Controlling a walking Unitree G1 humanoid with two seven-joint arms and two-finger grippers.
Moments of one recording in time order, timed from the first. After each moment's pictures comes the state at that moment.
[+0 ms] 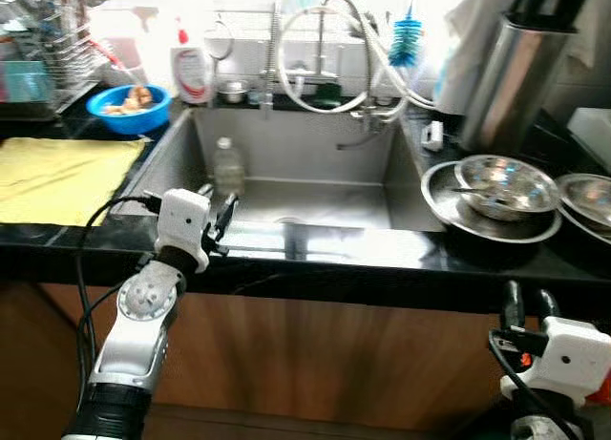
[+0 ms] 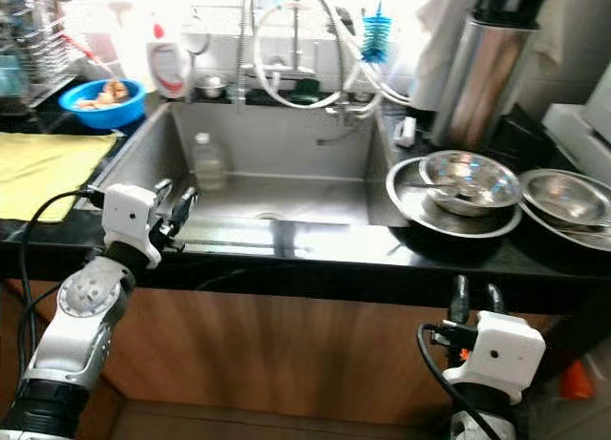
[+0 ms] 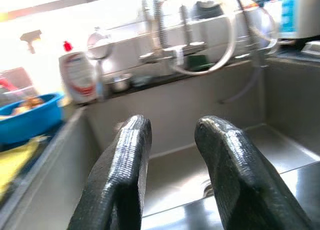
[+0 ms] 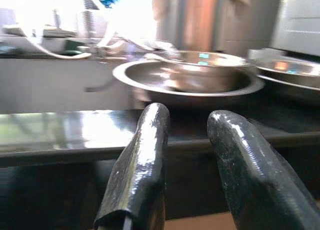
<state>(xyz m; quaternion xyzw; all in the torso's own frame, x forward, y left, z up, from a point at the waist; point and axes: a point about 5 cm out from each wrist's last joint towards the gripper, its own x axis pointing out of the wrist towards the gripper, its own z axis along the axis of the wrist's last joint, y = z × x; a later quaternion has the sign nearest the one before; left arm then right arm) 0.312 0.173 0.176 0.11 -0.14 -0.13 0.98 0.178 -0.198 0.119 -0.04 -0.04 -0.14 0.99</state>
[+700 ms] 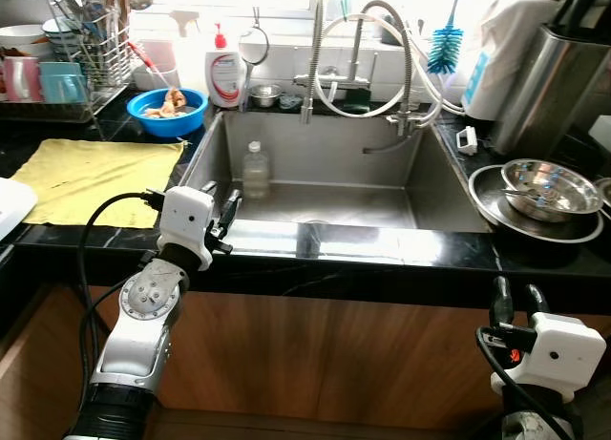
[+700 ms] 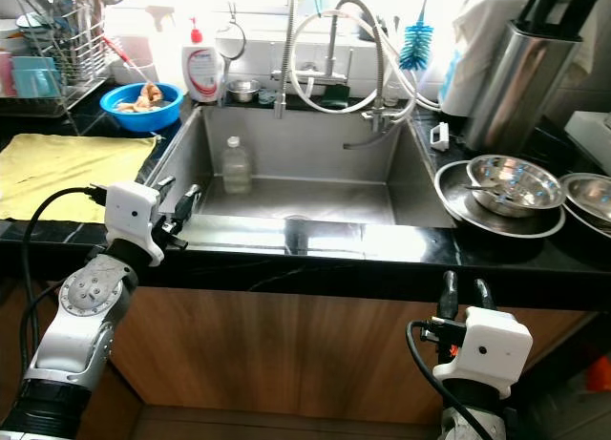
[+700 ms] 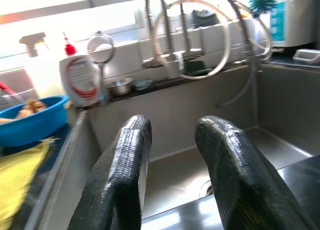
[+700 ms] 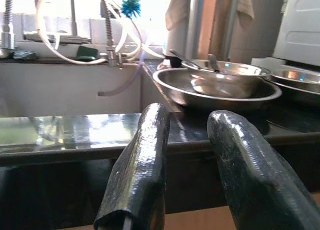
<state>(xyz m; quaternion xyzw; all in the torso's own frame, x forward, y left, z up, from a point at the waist) 0.310 0.157 0.177 0.11 -0.14 -0.16 0.97 0.180 -0.196 0.120 -0.05 -0.04 -0.14 0.99</state>
